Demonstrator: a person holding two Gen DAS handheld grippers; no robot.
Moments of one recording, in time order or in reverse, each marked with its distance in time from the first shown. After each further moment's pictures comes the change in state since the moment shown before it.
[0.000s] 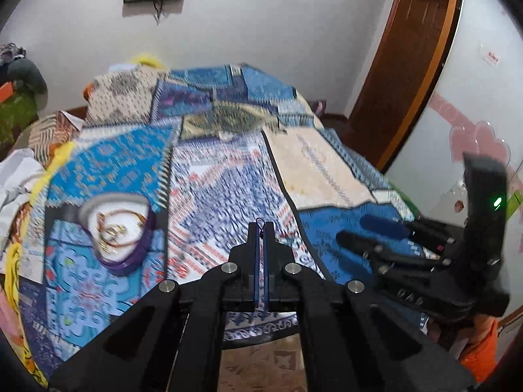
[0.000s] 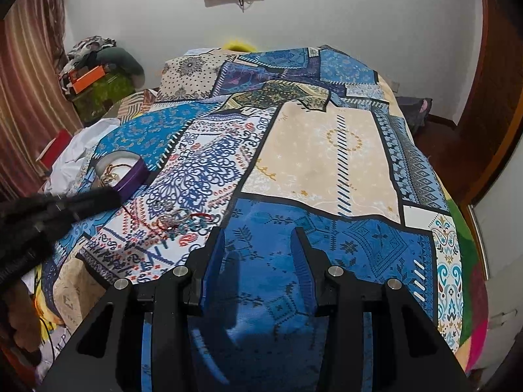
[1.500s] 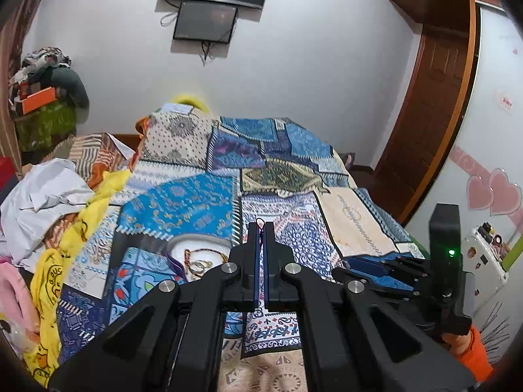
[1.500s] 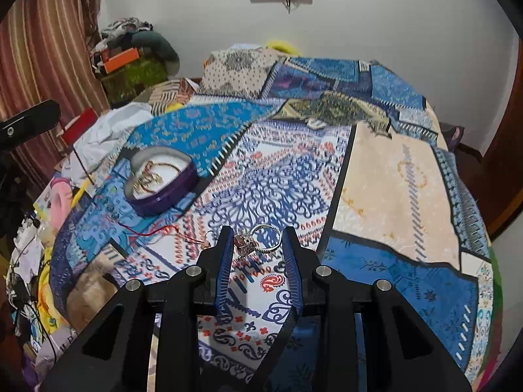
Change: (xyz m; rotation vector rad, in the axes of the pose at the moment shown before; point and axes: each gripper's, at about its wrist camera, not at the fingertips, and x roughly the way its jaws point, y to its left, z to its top) left arm -0.083 0.066 0.010 -0.089 -0.212 0.112; right arm 0.017 0.063 0.021 -0.125 -0.029 0.078
